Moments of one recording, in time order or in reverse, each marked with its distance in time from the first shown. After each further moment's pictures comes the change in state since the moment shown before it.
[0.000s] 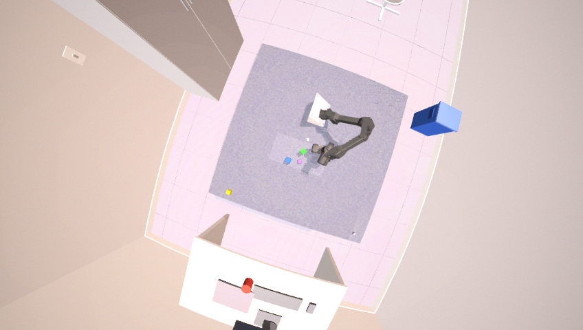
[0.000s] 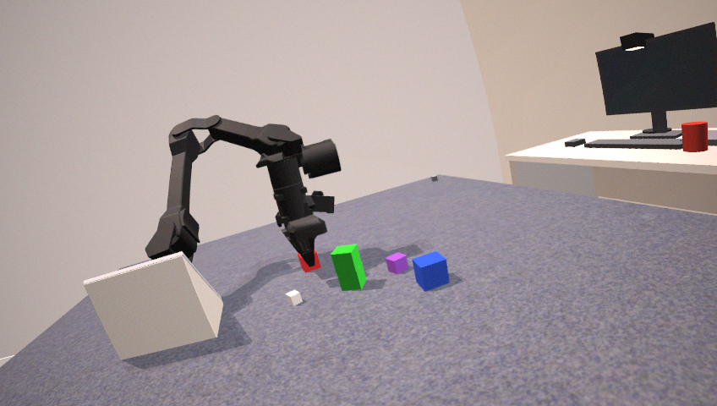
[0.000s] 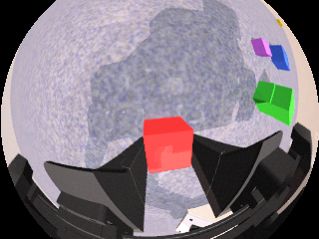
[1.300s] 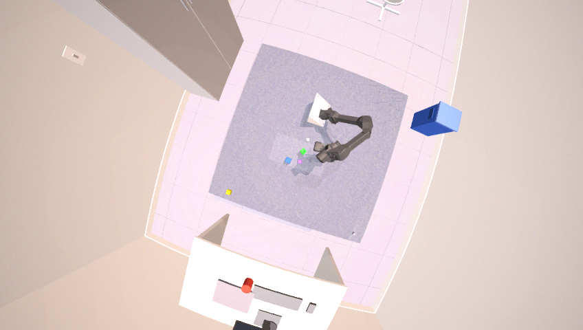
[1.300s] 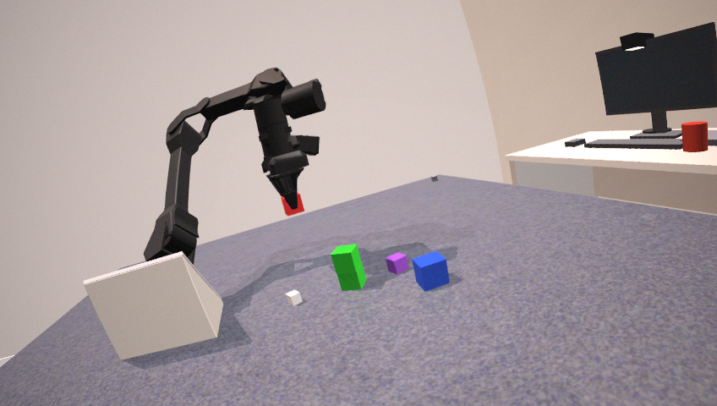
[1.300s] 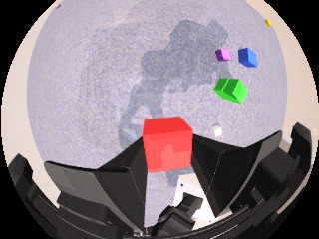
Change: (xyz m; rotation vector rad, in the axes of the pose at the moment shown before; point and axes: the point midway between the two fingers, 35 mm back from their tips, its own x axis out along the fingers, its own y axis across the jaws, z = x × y) arm -0.113 0.000 0.000 0.013 0.000 0.007
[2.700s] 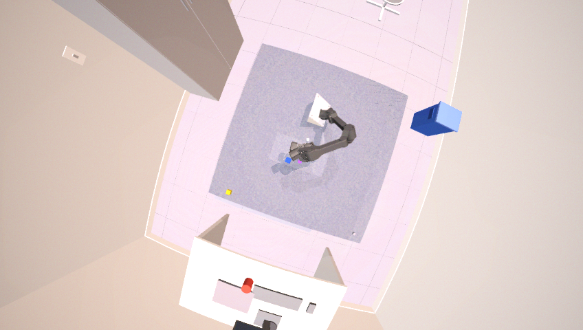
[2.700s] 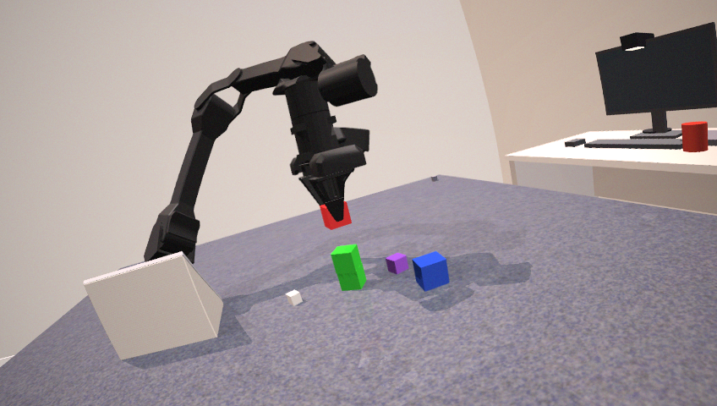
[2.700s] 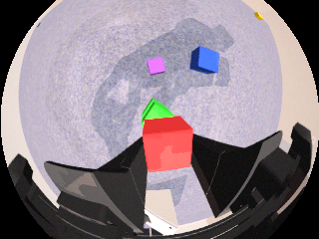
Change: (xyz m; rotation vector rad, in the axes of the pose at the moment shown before) arm 0.008 -0.146 0.037 -0.019 -0.001 -0.021
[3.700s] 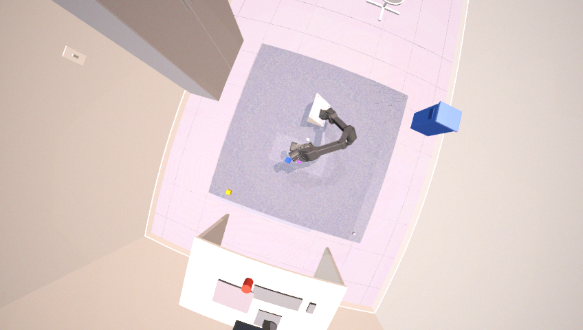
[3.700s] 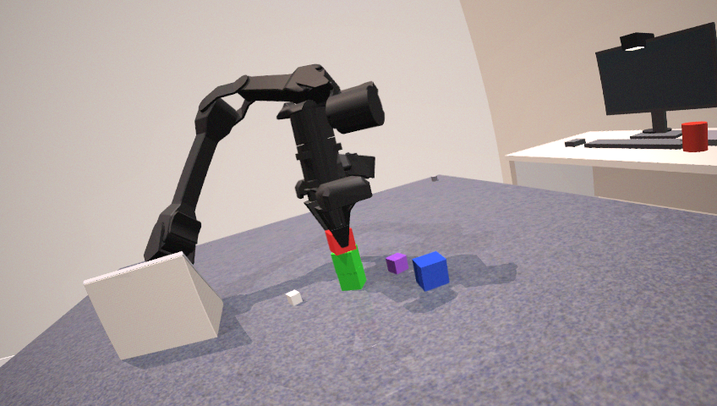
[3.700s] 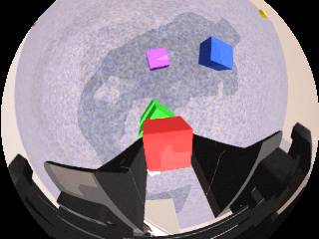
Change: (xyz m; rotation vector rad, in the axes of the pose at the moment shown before) arm 0.039 0.000 -0.002 0.003 0.005 0.005
